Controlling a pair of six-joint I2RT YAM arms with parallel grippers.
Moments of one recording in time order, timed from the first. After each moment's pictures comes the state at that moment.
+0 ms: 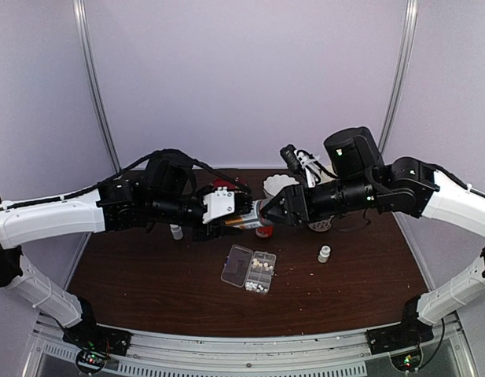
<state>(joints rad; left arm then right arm) -1.00 1.40 1.16 -0.27 0.19 0.69 1.04 1.30 1.34 -0.61 -0.14 0.58</state>
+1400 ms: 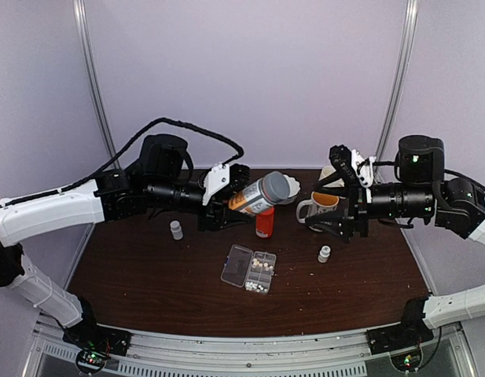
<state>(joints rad) -0.98 1.41 1.23 -0.20 0.37 0.53 0.92 0.95 1.15 -0.51 -0.27 -0.12</state>
